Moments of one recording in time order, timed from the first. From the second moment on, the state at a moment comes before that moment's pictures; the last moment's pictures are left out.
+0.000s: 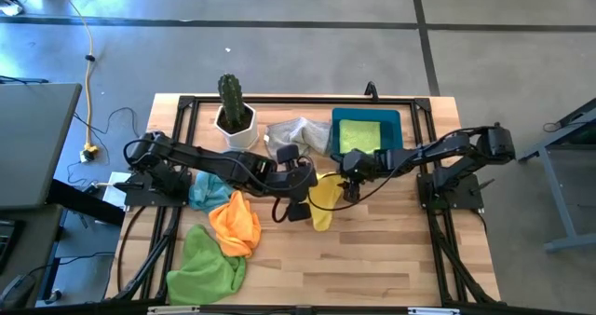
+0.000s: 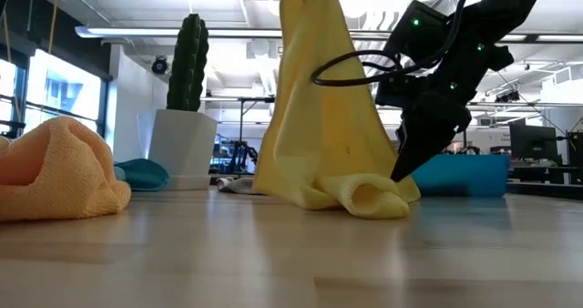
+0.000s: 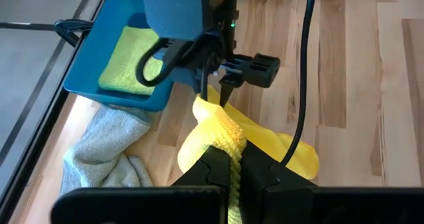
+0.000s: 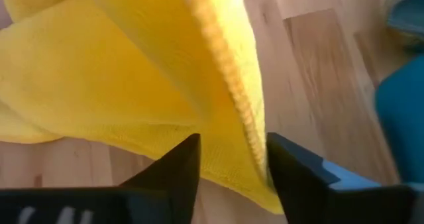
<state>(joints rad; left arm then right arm) -0.13 1.80 1.77 -0.87 -0.46 -0.22 -0.07 1.49 0.64 -0.13 0.02 0.13</state>
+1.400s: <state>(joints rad) -0.06 1.77 1.77 -1.10 -0.16 -0.39 0.20 0.92 0.81 -0.70 0.01 0.57</state>
